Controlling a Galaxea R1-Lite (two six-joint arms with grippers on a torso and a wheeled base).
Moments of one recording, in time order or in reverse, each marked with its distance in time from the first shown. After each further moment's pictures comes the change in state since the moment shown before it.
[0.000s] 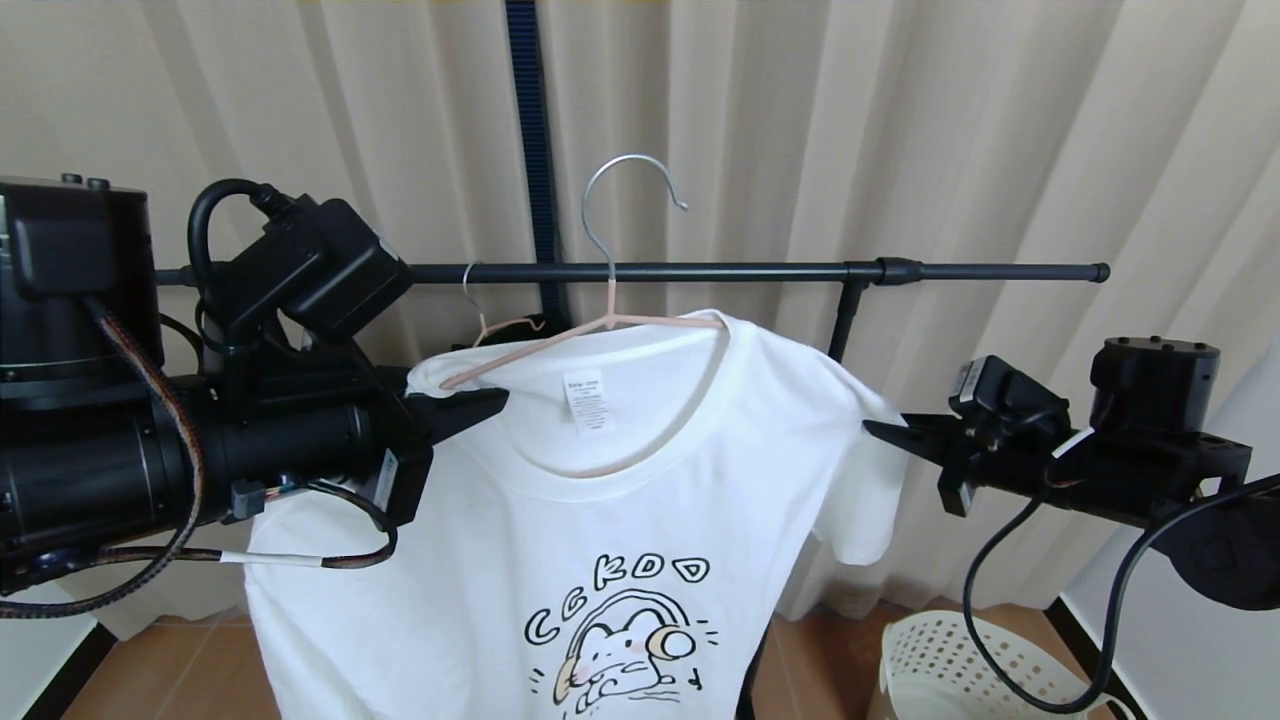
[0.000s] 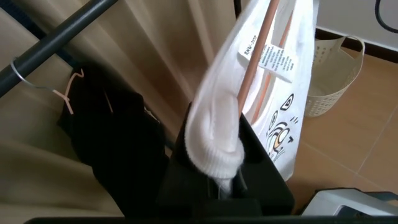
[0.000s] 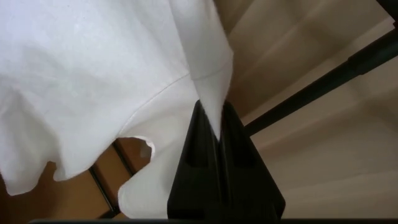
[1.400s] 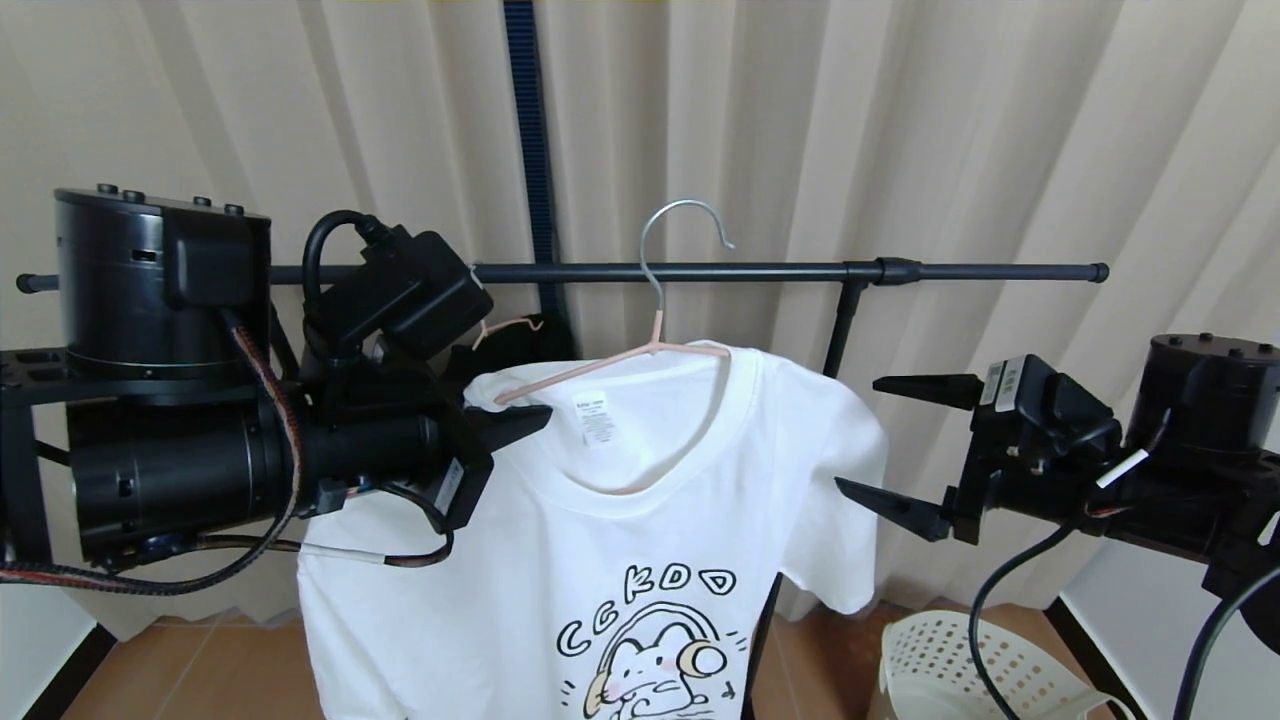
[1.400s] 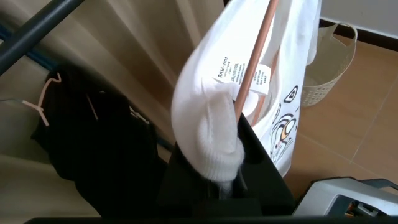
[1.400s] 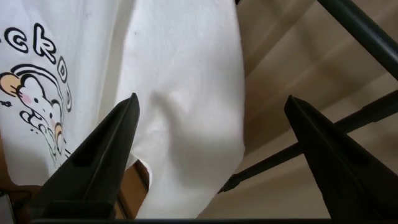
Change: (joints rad) left arm -0.045 0.090 -0.036 0.001 0.000 0.015; right arm 0.124 -0.160 0.100 0.000 0.004 0.076
